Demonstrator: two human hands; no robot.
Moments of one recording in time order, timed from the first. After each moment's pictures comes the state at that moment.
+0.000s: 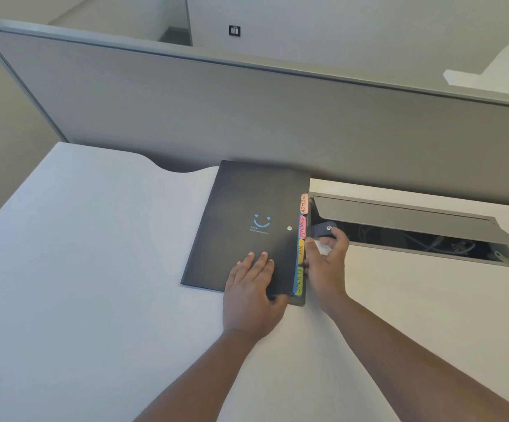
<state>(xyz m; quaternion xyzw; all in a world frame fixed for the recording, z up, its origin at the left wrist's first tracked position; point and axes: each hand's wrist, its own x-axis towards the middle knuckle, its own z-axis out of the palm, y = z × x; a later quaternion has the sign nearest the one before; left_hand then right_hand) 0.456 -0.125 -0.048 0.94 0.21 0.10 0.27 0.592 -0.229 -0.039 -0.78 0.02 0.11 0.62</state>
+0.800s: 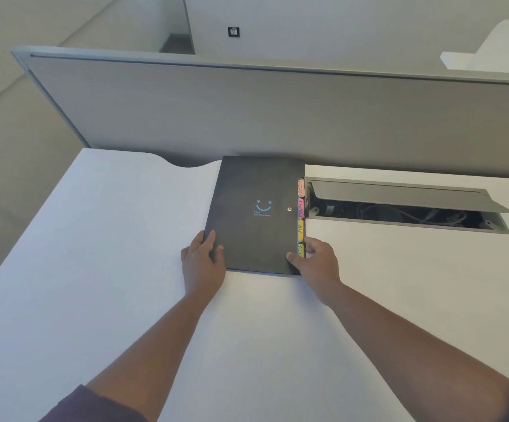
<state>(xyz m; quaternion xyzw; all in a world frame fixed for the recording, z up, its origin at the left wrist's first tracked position) 0.409 -0.047 -0.026 0.84 0.40 0.10 0.35 0.544 -0.252 -0.025 -0.86 -0.06 0.18 0.47</state>
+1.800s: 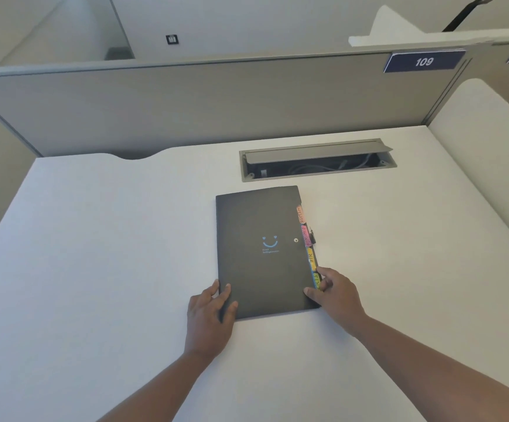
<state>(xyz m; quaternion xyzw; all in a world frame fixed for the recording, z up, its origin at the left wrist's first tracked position) 0.246 -0.225 -0.044 0.91 0.24 0.02 0.34 0.399 -0.493 -0.030 -0.88 -0.01 0.19 0.44</state>
